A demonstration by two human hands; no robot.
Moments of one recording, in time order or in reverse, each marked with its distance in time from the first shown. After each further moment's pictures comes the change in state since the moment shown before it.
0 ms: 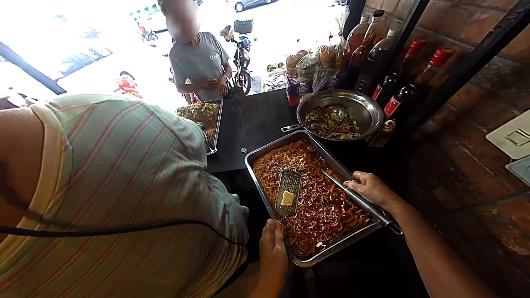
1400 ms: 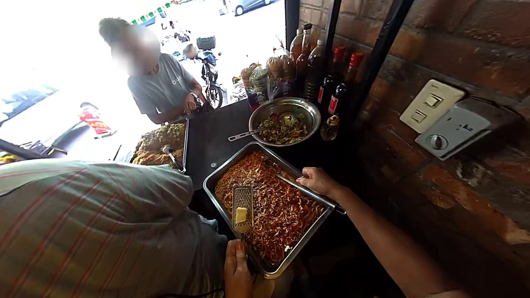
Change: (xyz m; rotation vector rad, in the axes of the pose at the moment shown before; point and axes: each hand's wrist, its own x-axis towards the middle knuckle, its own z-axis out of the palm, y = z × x) left_hand -0.027 0.001 -0.004 -0.038 0.140 -0.011; right_hand -0.005 -0.022 0.007 0.018 -0.067 -0.059
